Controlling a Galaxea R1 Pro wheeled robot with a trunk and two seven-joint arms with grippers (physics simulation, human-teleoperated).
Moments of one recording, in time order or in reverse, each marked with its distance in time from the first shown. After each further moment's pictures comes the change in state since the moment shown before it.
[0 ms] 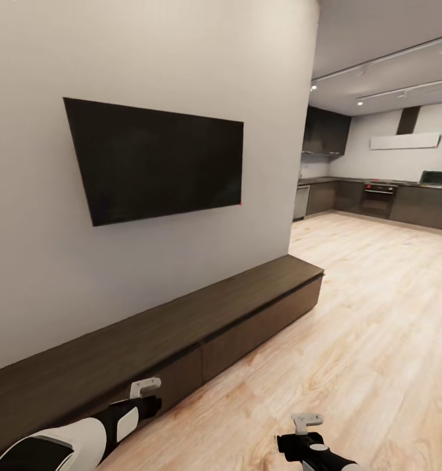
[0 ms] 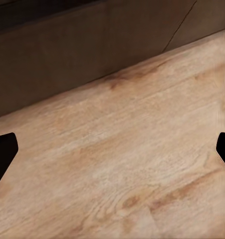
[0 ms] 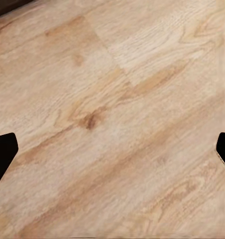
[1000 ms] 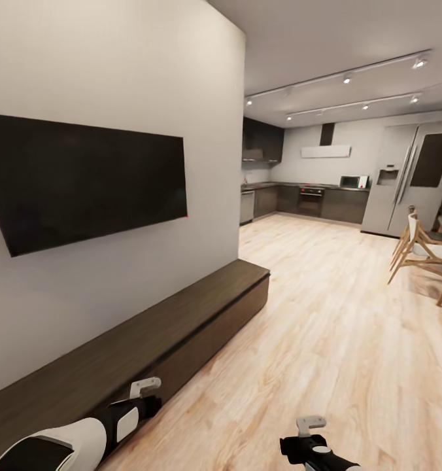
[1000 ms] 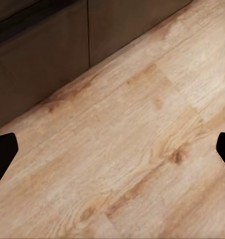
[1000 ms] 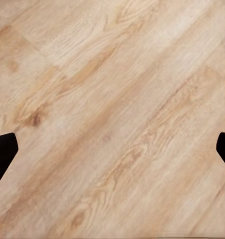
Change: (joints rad) left arm 0.000 0.000 0.000 0.000 0.000 -0.002 0.000; right arm 0.007 -0.010 0.000 0.000 0.000 0.003 0.000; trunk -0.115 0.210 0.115
